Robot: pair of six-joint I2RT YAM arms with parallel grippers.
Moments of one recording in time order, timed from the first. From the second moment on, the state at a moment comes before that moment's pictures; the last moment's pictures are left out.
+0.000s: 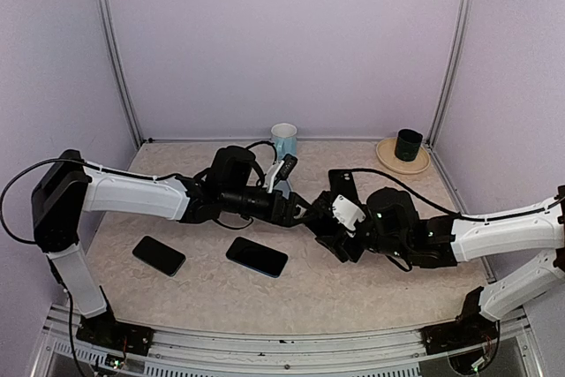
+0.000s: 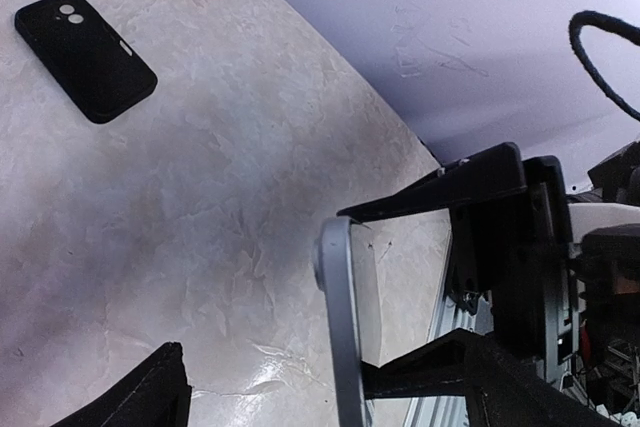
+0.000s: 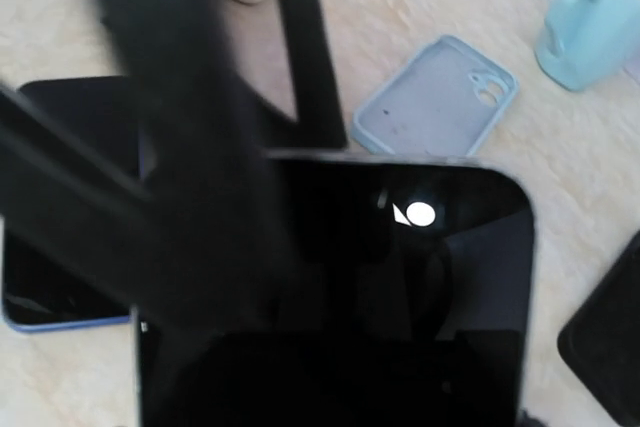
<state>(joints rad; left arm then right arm) -0.87 1.77 1.09 0.24 0.50 -0.50 1.02 1.29 0.64 0.17 0.21 -0.19</state>
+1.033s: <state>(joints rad) -0.88 1.84 1.13 0.21 0.61 -0.53 1.09 1.35 0.64 0.18 0.37 -0.27</state>
